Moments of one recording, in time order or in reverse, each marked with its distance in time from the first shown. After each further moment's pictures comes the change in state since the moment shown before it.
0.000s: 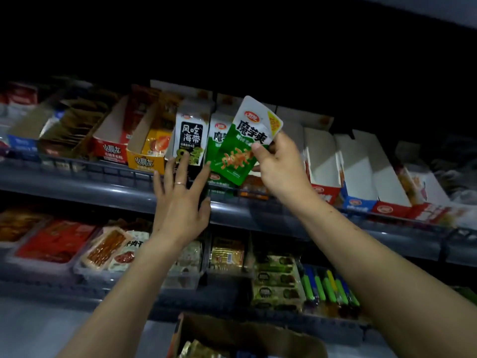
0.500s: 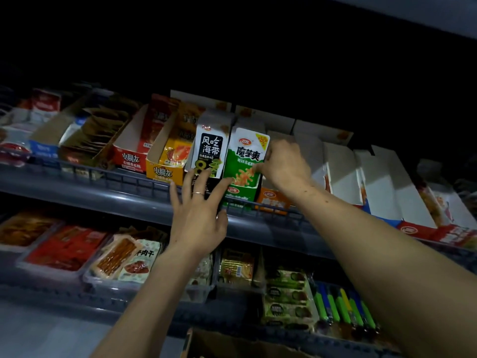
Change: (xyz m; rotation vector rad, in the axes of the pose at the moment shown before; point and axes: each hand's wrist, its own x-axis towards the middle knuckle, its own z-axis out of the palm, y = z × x) left_hand 0.007 -0.006 0.001 -0.035 0.023 -0.005; right_hand 0.062 0.017 0.032 -0.867 -0.028 0.151
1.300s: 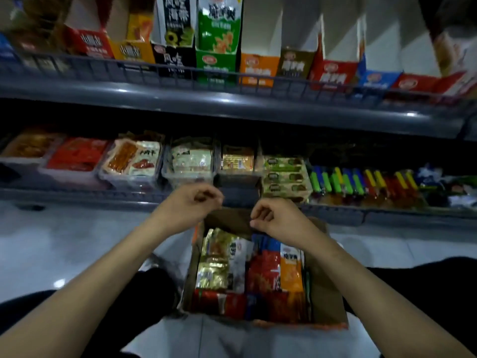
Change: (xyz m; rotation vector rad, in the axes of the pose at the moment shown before) left_hand -0.164 0.009 -0.008 -0.717 -0.772 -0.339; right_hand -0.280 0.119 0.075 0.410 -0.721 -0.025
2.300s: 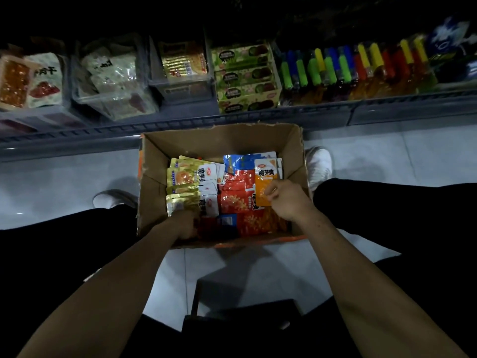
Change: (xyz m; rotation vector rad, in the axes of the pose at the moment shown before) left_hand -0.017 -0.173 0.192 0.732 -0.763 -0.483; right_hand -0.067 0.185 0.084 0.202 -0.059 0.566
